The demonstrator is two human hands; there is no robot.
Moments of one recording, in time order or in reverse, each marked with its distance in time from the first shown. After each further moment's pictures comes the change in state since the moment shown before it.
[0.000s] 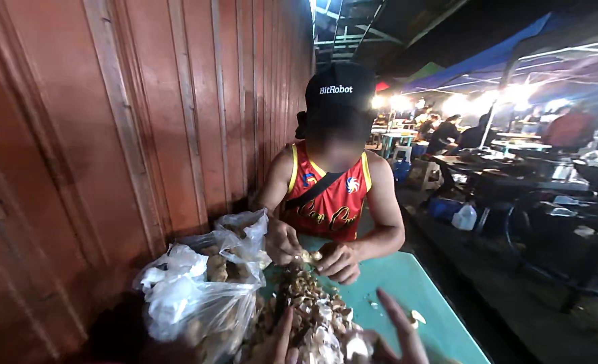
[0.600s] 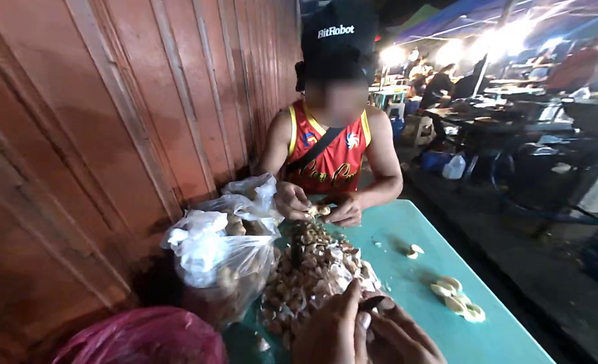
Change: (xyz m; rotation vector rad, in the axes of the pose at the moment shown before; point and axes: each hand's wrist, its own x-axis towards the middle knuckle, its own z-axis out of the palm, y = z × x) left_hand -0.025 0.019 0.015 -0.120 -0.170 0.240; right_hand -0.052 0.024 0.012 0.182 0.422 0.318
